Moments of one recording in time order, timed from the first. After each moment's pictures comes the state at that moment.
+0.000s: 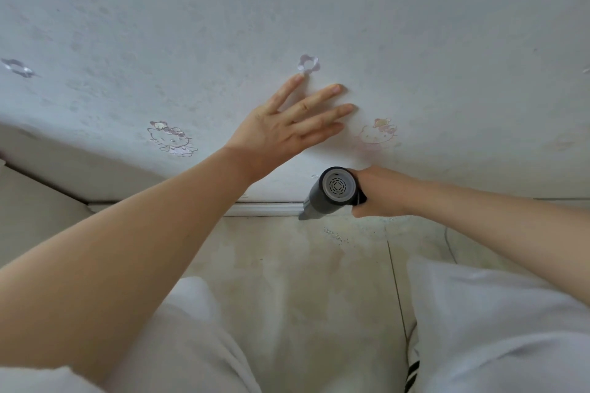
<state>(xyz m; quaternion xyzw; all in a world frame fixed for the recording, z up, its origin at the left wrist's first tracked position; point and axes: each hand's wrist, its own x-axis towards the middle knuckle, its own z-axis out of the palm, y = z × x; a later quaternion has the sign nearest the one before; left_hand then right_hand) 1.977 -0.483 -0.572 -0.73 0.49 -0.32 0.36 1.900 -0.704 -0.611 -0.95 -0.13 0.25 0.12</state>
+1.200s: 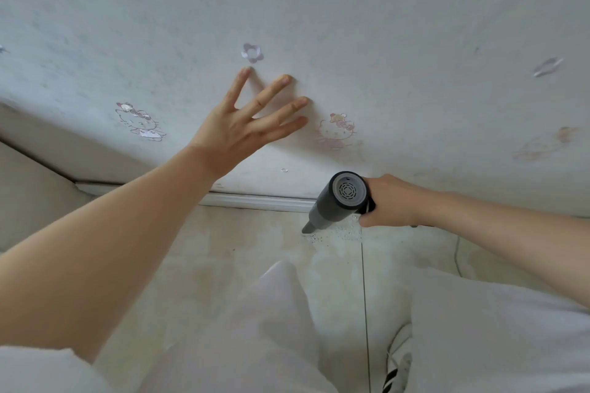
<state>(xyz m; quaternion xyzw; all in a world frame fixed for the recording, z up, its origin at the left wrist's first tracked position) 1.960 -0.503 -0.584 -0.75 0.43 -0.37 0.35 1.862 -0.780 -0.597 -0.93 -0.11 0.30 0.16</state>
